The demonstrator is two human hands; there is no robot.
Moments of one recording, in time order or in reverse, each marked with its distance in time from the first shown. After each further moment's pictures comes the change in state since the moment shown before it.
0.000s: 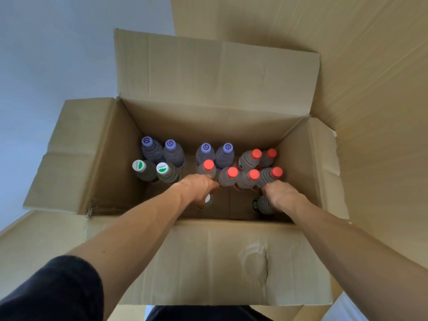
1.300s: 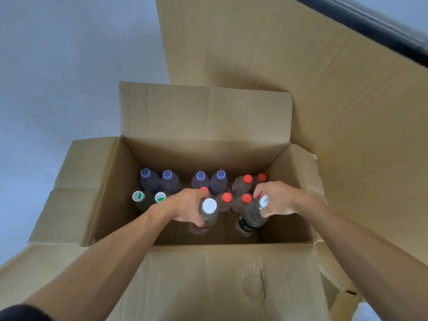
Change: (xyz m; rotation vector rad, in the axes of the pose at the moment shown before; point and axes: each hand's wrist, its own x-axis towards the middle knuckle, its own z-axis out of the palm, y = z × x) left_hand -0.048 -0.012 -0.042 -0.454 0.164 0.012; right_hand -0.039 0.030 -0.058 0.324 0.125 -0.214
